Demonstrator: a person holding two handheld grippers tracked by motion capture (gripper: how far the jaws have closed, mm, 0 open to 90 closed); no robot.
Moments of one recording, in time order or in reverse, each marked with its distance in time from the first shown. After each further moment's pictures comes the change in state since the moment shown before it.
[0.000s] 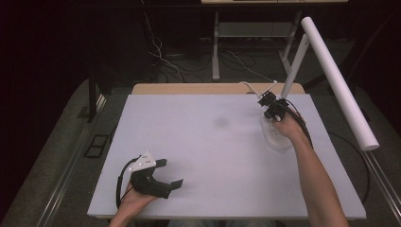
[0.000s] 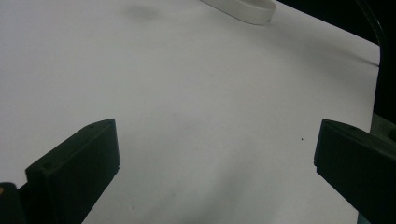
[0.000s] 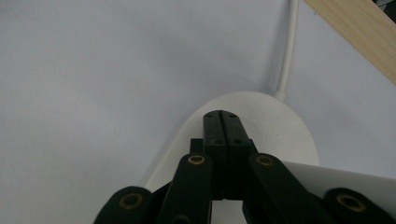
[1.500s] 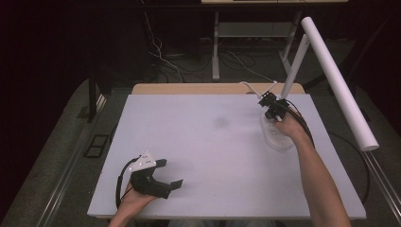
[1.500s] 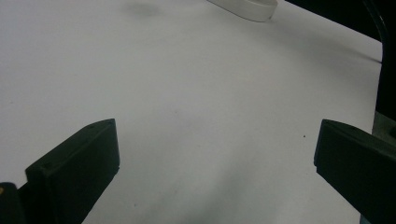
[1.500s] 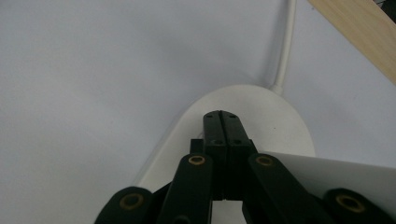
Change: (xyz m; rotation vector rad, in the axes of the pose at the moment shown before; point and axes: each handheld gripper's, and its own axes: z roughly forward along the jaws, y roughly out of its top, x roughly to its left) left arm 0.002 0.000 0.001 0.006 0.002 0.003; right arm 0.000 -0.002 -0.002 0.016 -0.018 -0.020
